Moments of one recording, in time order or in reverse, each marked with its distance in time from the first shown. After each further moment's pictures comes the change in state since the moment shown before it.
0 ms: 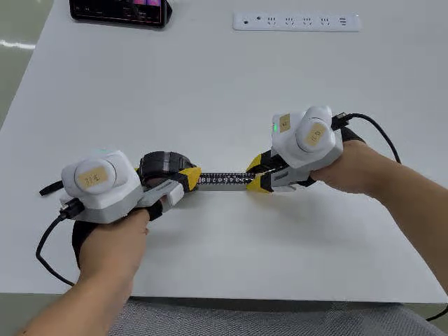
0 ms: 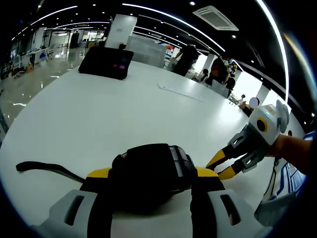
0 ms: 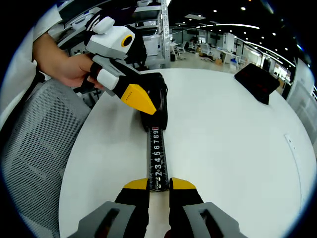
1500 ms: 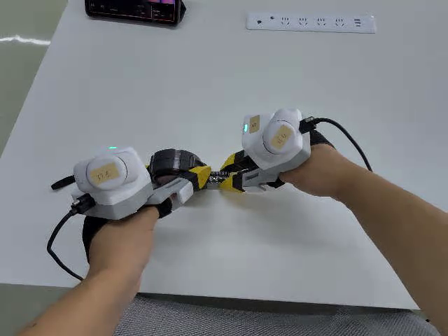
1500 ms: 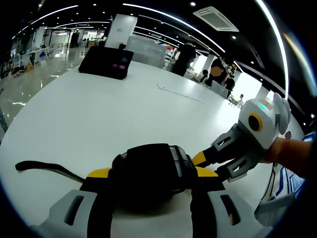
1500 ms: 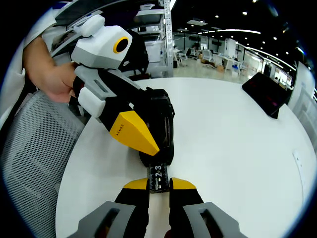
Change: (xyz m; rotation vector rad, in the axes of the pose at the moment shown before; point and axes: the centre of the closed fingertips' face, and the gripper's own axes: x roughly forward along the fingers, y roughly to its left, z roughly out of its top) left arm 0.000 -0.001 0.000 -0.007 -0.003 -0.006; right arm 0.041 0.001 0.047 -0.019 -0.060 0.010
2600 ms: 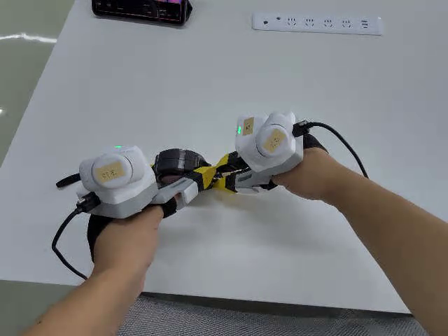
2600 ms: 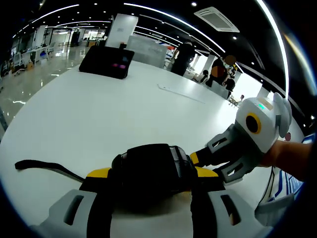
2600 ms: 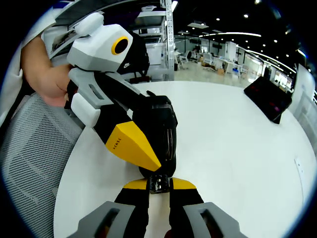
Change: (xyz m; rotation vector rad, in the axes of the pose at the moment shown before) left arm 0.000 0.000 0.000 -0.011 0.005 -0.001; right arm 0.011 0.001 0.012 -0.012 -0.023 -0.004
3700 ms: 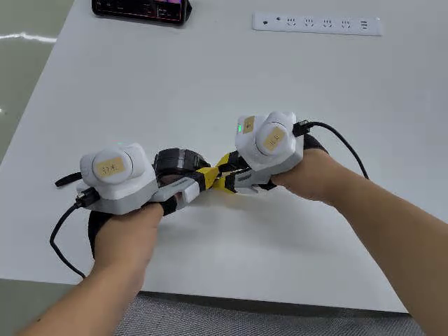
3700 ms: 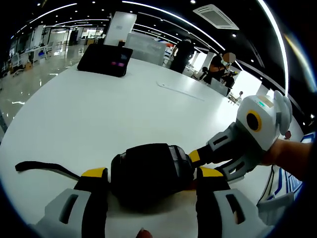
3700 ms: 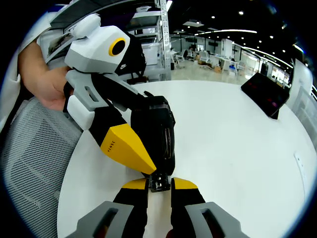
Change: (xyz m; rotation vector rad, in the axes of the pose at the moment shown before) left arm -0.001 0.000 -0.001 0.013 0.020 -0.003; right arm -0.003 0.000 0.000 0.038 0.002 -0.011
